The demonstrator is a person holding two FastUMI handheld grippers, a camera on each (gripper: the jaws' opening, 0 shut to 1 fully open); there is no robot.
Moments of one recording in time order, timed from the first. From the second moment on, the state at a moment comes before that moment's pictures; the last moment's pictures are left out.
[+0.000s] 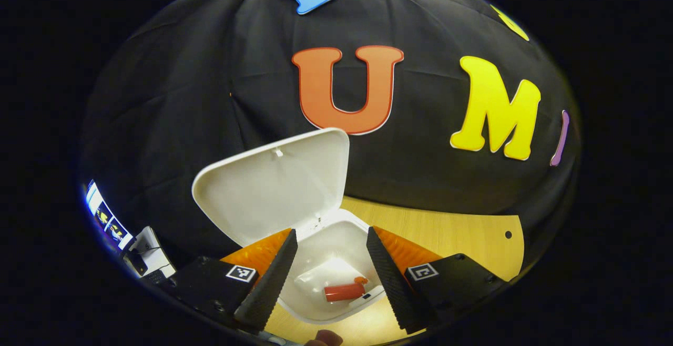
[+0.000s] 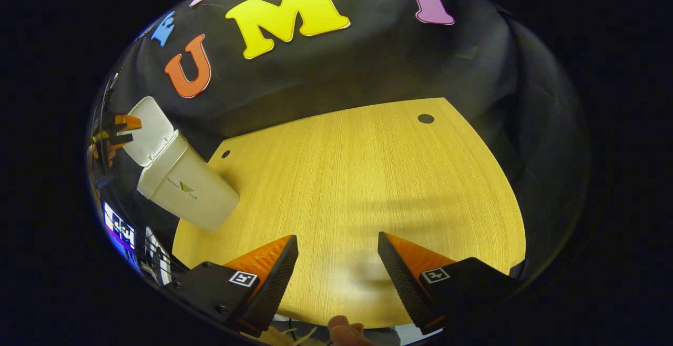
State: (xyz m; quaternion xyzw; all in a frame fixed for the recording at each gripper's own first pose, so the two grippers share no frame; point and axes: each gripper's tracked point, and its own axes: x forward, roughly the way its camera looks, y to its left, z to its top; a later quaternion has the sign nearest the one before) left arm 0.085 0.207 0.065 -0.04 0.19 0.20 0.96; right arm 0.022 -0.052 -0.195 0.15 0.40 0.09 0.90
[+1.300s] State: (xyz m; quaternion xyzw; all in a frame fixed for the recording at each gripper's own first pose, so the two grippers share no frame) left arm 0.161 0.316 0.107 -0.15 0.16 0.33 0.92; right arm 0.023 -0.053 -0.200 0.15 0.39 0.09 0.91
